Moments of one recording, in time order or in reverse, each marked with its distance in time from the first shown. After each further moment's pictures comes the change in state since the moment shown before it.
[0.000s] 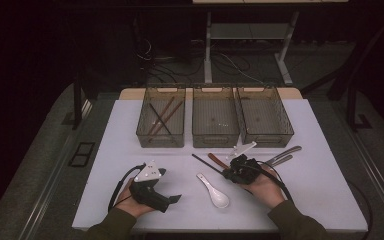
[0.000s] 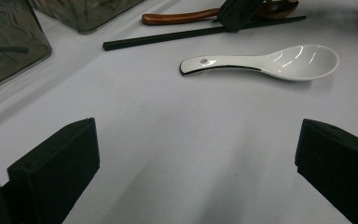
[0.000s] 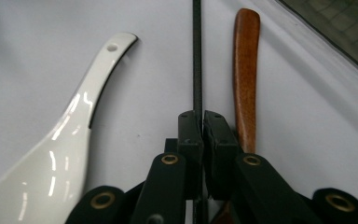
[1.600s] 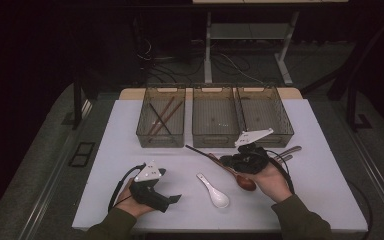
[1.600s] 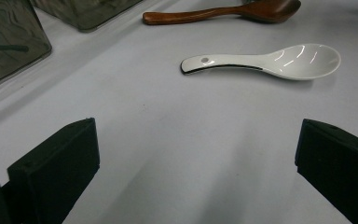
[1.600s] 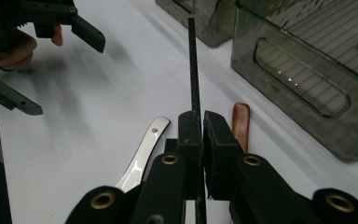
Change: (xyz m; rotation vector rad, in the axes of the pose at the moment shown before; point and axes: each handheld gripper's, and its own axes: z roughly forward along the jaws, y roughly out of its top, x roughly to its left) left arm 0.001 0.000 0.001 0.003 0.003 0.002; right arm -0.001 0.027 -0.052 -0.203 0.085 0.026
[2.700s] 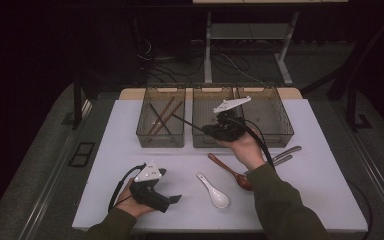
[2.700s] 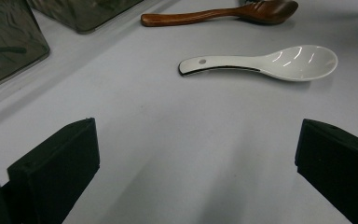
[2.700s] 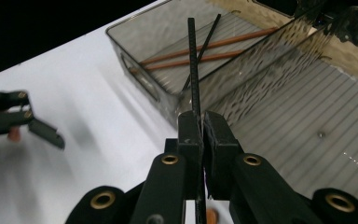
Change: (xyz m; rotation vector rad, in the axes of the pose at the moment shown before) left arm -0.001 0.001 0.000 -0.003 -0.007 -0.002; right arm -0.018 0.084 0.032 -0.062 -0.078 0.019
